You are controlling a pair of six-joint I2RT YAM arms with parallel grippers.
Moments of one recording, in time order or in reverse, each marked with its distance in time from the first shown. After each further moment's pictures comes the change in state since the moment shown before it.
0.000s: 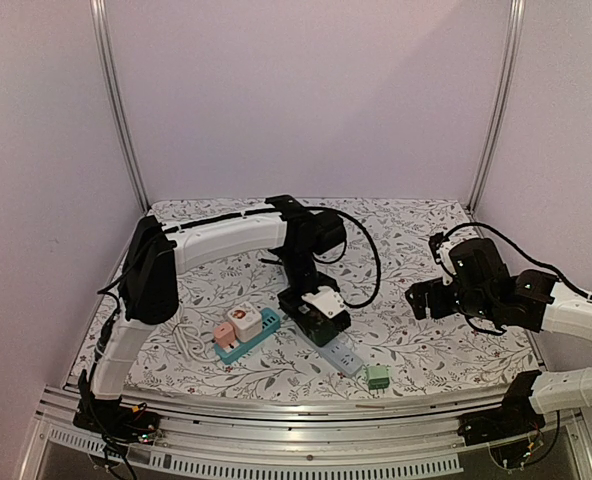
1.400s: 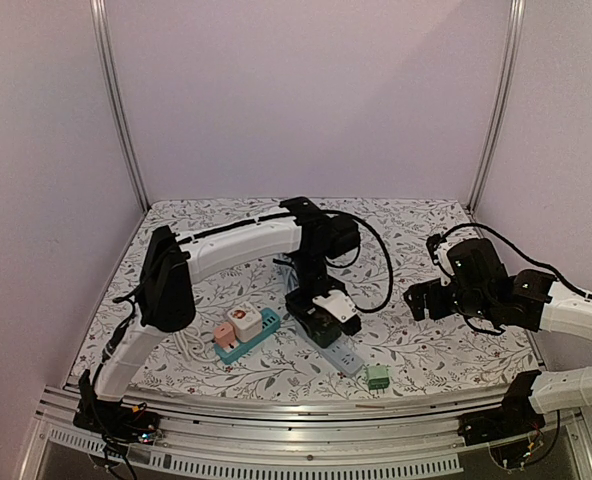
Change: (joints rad) left arm -0.043 0.104 0.182 -0.109 -0.108 -0.101; right arm 0.000 0.015 0.000 0.007 -0.012 -0.011
